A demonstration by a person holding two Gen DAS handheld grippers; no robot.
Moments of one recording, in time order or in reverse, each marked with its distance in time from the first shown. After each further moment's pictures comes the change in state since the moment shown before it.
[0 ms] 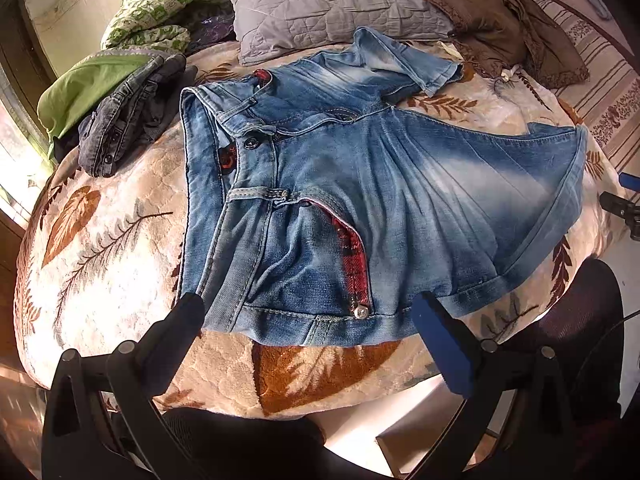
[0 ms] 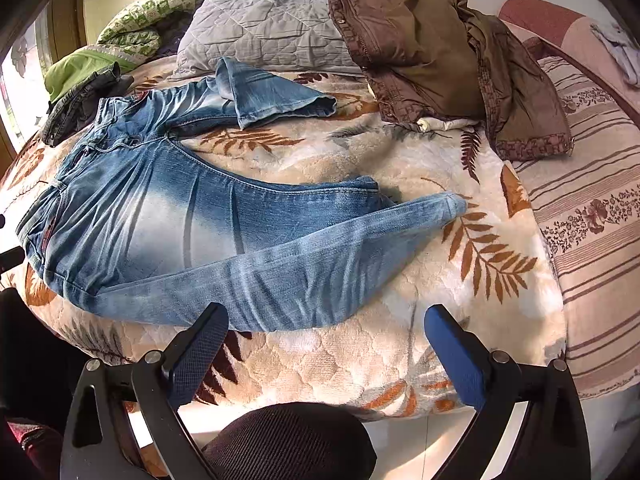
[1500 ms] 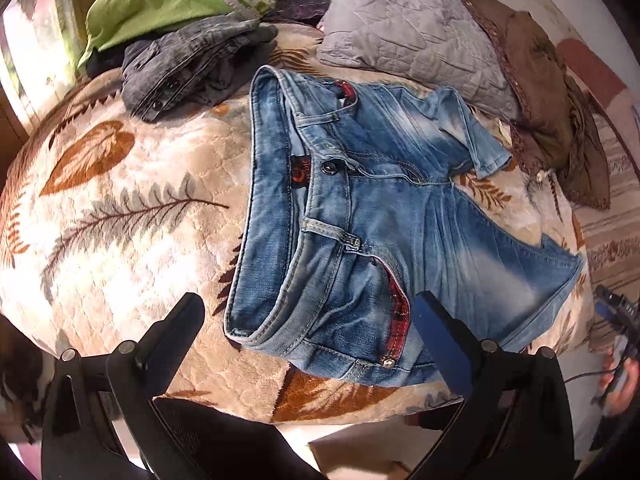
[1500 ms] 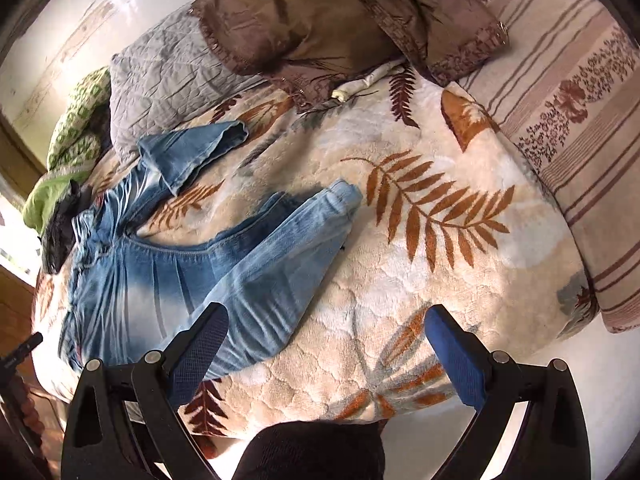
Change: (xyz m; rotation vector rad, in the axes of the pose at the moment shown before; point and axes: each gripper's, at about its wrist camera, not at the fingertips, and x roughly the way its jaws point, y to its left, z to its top) left arm -0.004 0.094 0.023 -0.425 0.059 -0.127; right arm 0.016 -0.125 0.018 0.472 0.051 0.188
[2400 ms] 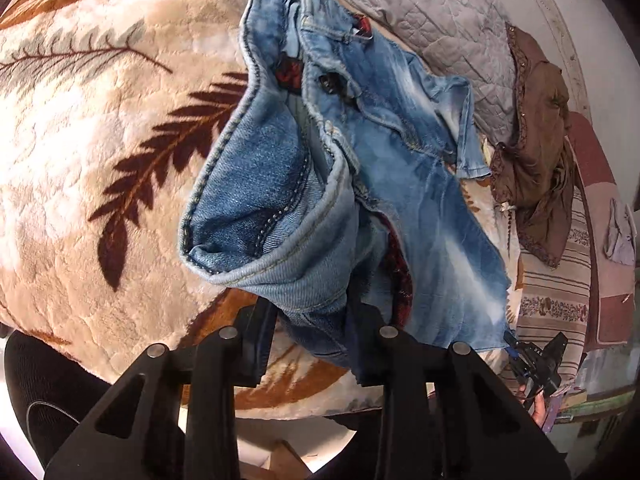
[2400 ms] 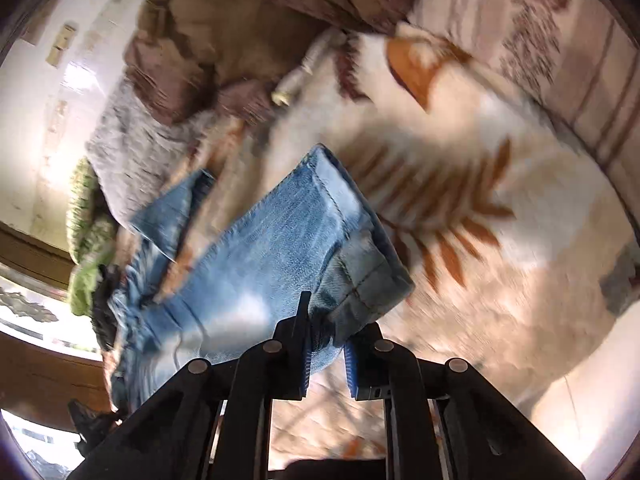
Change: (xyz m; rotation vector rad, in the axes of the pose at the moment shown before) left arm 0.074 0.008 -0.034 -0.271 0.186 -0.261; right arm 0.058 -0.097 0.002 0.290 0.152 0.124
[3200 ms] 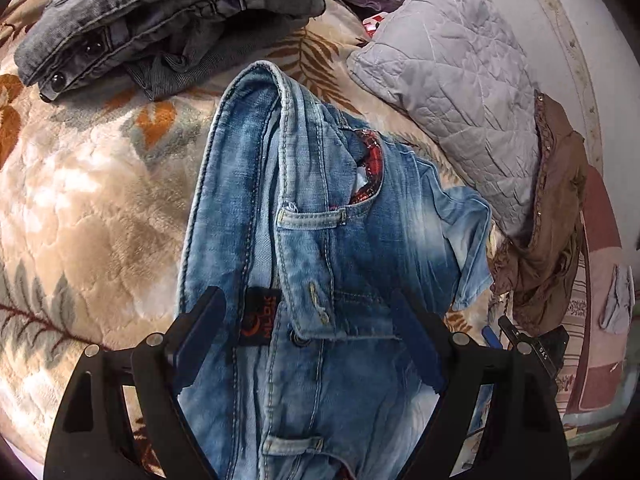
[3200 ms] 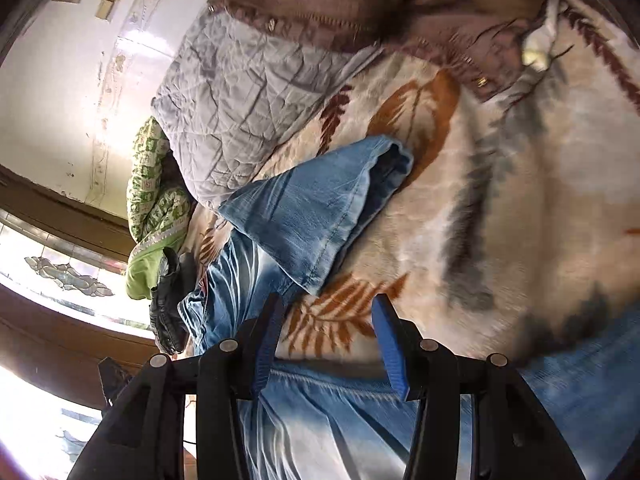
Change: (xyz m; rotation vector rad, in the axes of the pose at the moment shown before) left arm 0.026 -0.016 0.169 -0.048 -0.080 0.005; right arm 0.145 0.234 0.078 -0.147 0.073 0.321
